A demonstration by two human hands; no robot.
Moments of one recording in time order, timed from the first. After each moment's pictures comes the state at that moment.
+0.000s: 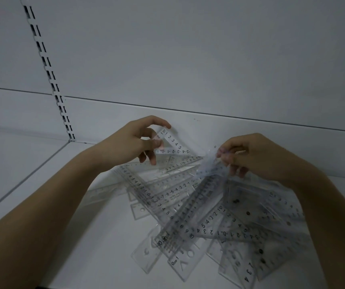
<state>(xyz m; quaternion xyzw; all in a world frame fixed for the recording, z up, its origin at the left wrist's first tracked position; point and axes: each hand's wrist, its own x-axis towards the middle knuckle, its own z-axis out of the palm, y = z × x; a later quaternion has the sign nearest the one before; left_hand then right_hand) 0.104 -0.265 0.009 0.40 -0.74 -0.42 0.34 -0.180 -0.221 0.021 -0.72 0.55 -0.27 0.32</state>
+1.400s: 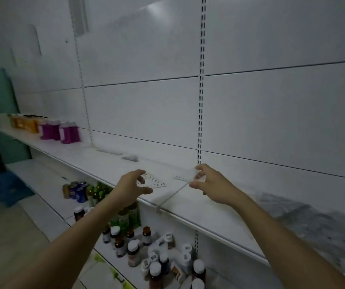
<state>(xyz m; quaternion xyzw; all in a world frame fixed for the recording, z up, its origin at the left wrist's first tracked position) 0.320 -0.021 0.034 0.75 -0.57 -0.07 0.33 0.075 -0.121 0.045 -0.84 0.37 -0.28 0.29</state>
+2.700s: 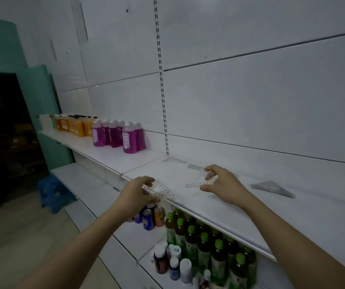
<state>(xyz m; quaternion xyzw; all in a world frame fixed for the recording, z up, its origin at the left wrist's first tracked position) 0.917 -0.093 0.012 0.77 -0.53 -0.07 0.34 0.698 -0.261 0.004 -0.84 0.35 -0.29 0.30</state>
